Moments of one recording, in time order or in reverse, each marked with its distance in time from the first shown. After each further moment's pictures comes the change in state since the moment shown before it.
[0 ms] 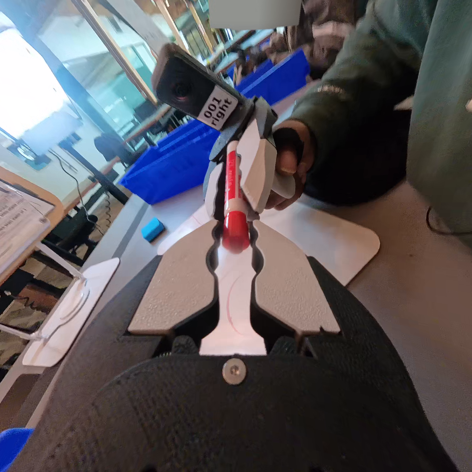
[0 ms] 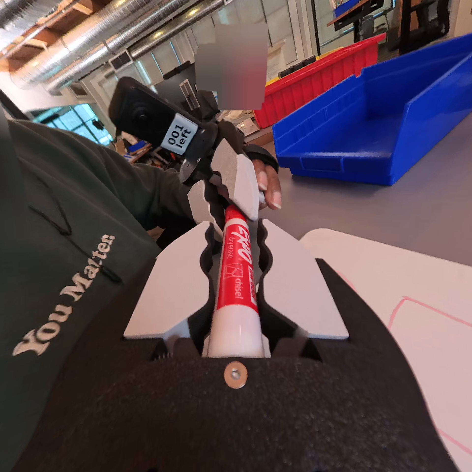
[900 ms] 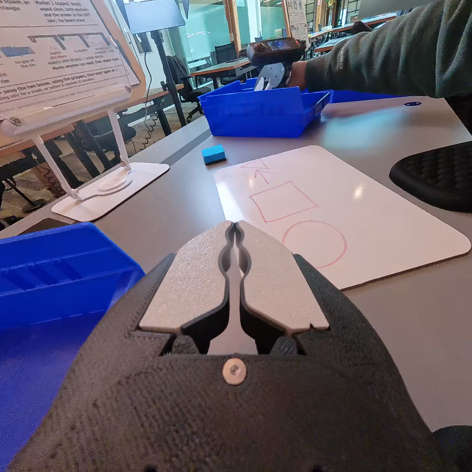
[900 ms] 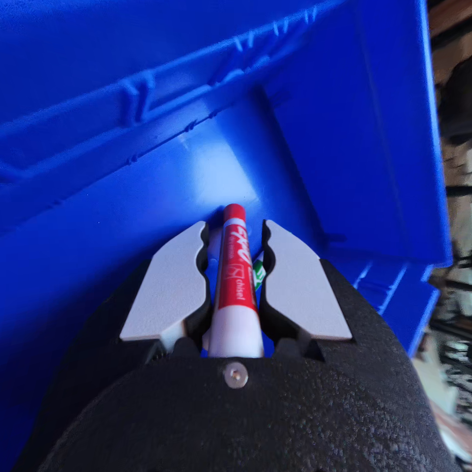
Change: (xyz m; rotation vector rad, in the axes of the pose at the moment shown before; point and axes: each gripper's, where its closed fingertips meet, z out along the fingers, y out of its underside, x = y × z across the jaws) left arm -0.069 0.082 -0.058 -0.092 -0.282 -0.396; right arm 0.320 -0.002 -0.421 -0.965 1.169 -0.339
